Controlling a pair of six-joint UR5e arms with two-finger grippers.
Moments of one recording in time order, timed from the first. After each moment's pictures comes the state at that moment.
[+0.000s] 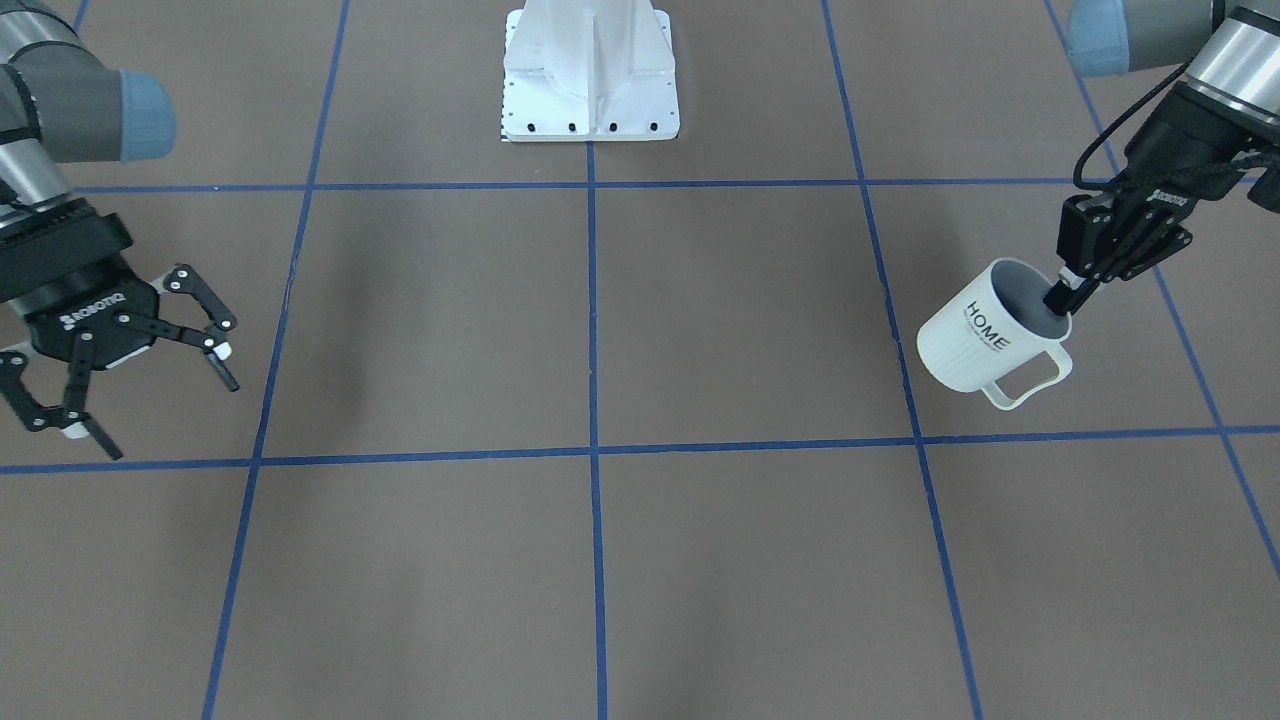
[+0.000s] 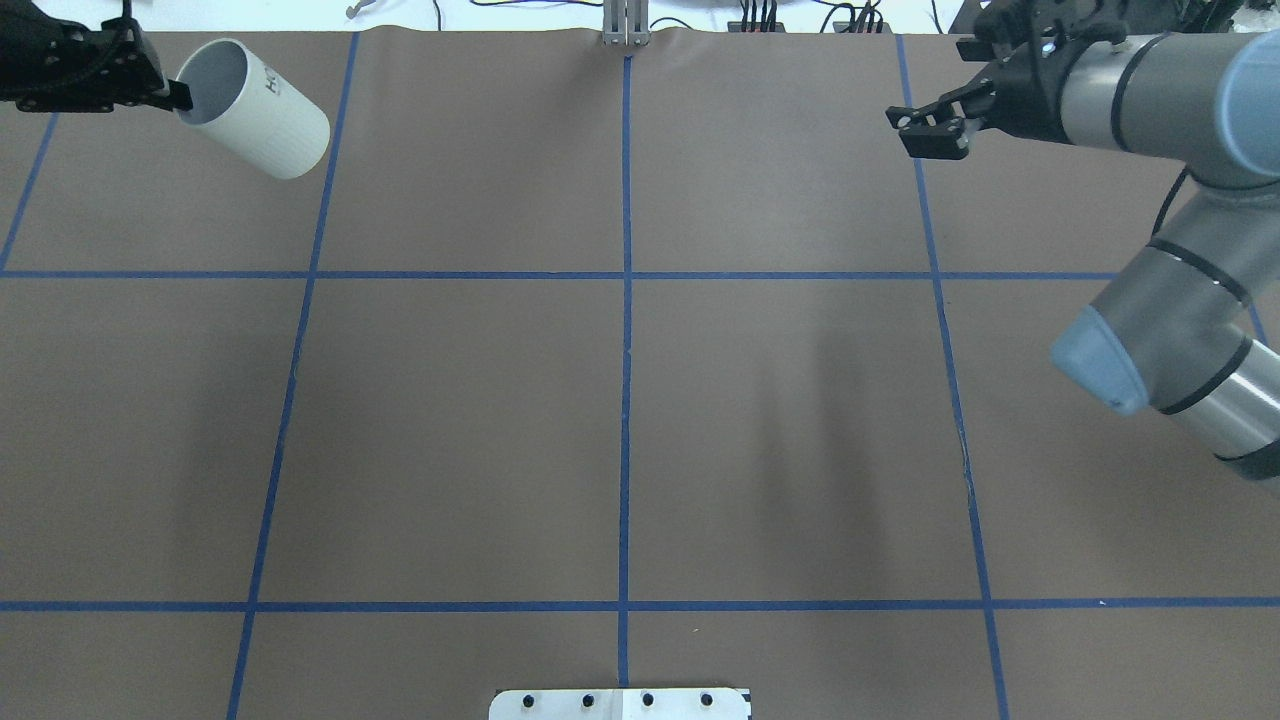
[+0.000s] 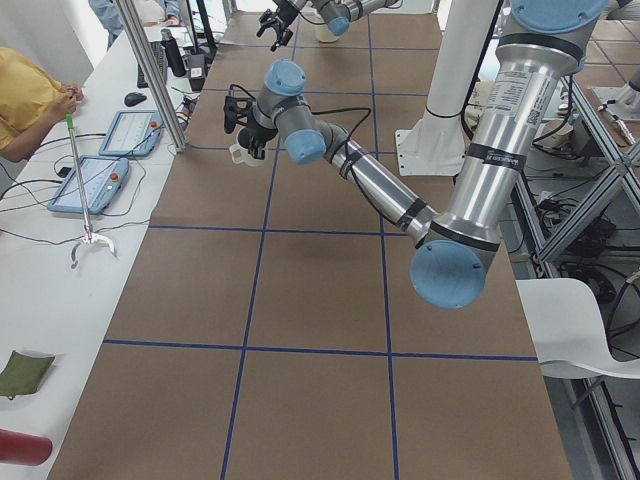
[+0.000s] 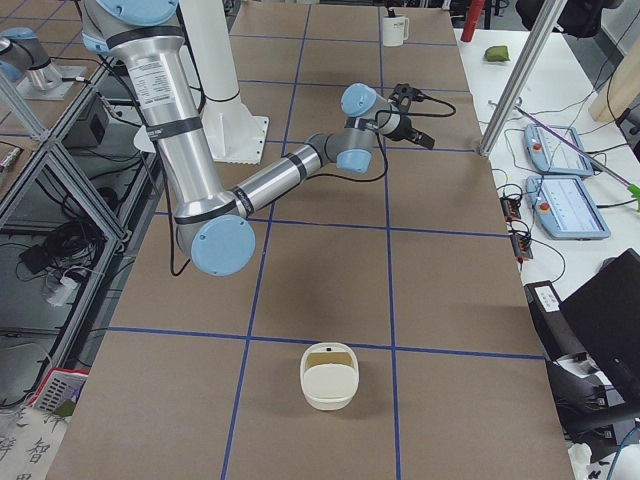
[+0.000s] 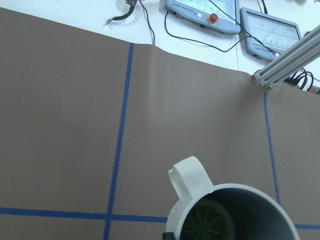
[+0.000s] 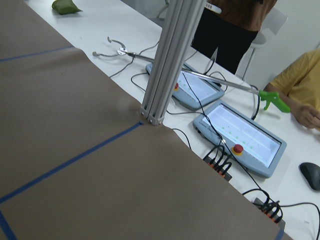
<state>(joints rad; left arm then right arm) -1.15 -1.92 -1.95 -1.93 -2.19 -1.19 0.89 -1.22 1.77 -0.75 1.68 0.29</state>
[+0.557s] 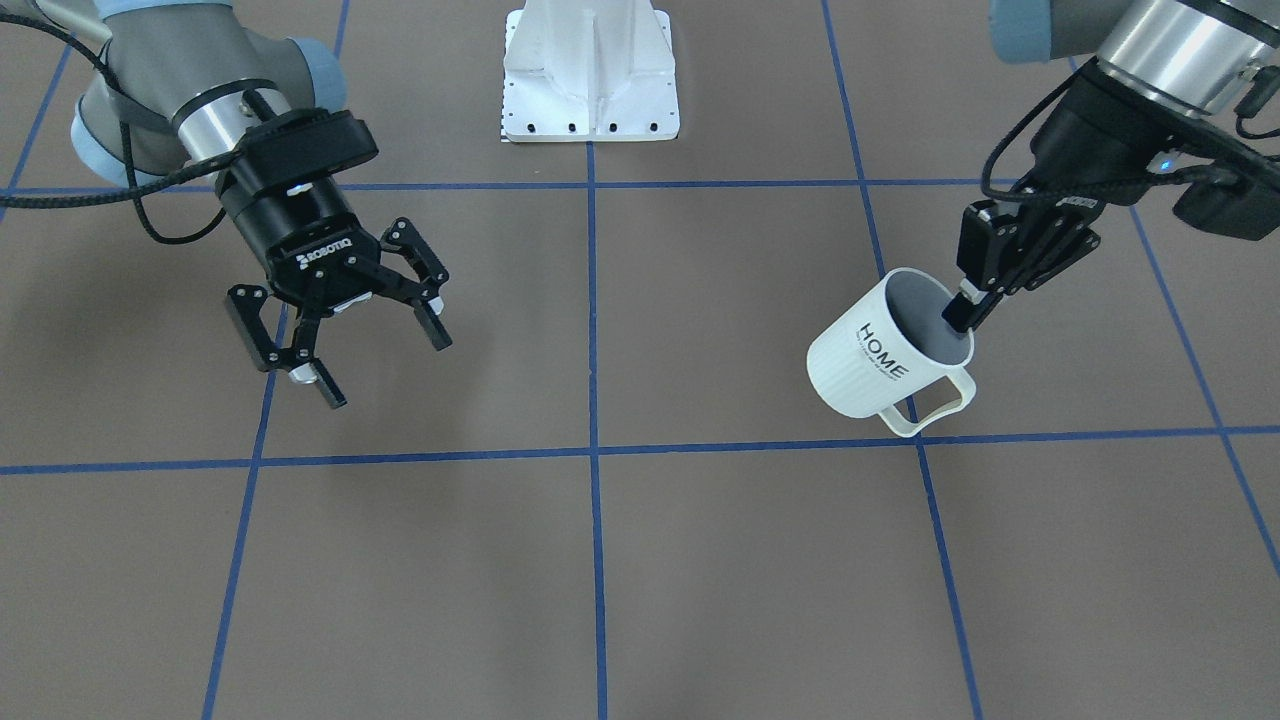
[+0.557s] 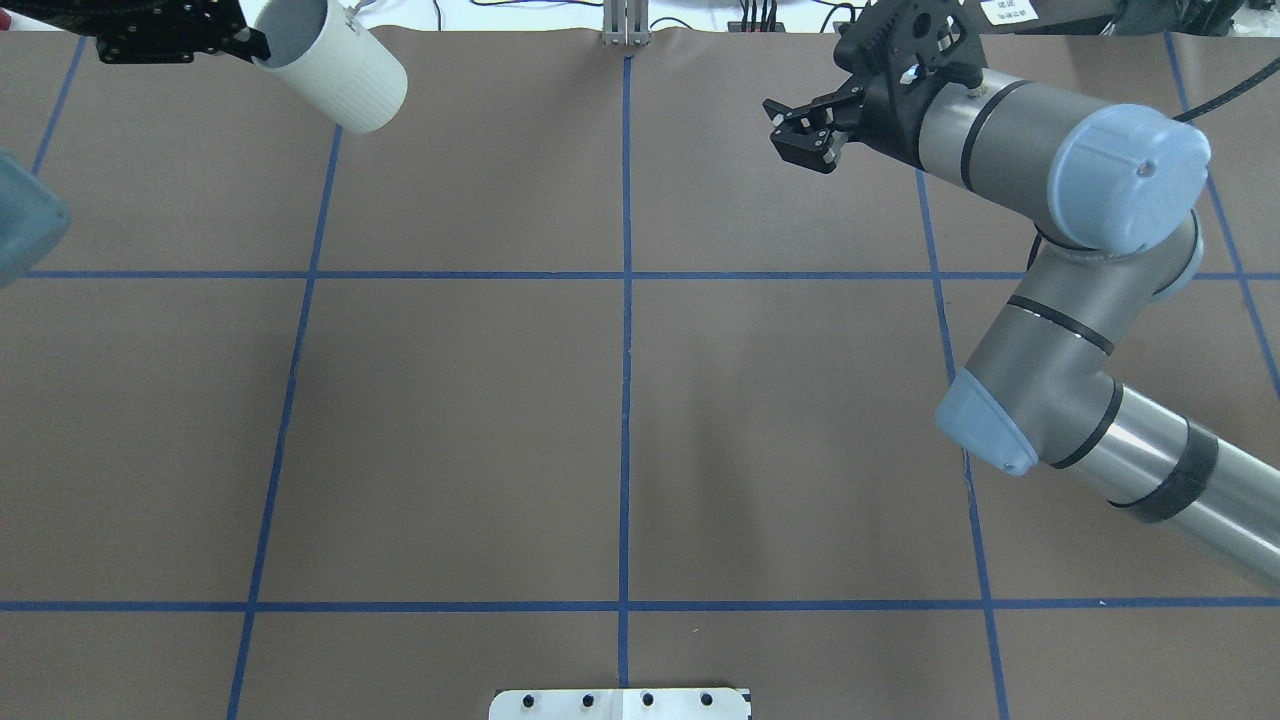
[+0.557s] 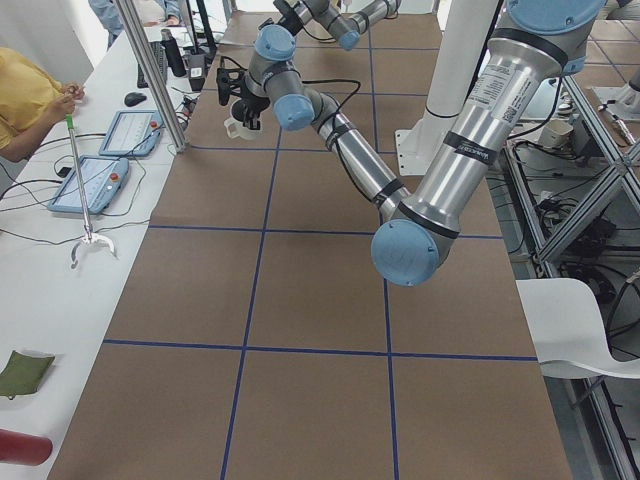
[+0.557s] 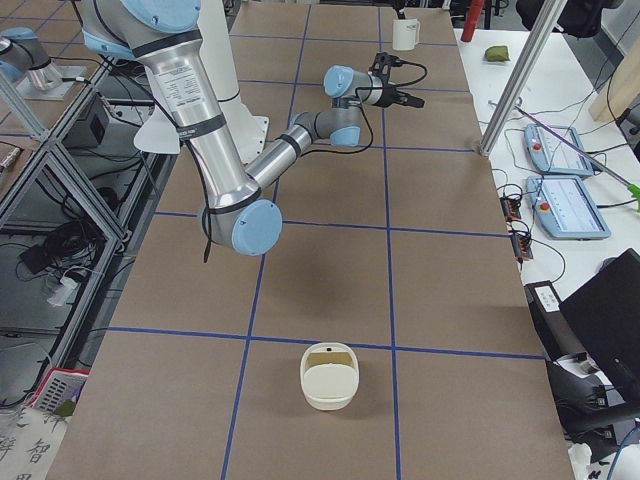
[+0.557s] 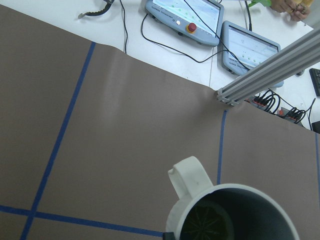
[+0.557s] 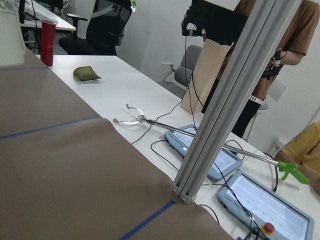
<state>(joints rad) -1.10 -2.11 -1.87 -1.84 -2.18 -1.34 0.72 -1.11 1.77 -0.62 1.43 0.28</state>
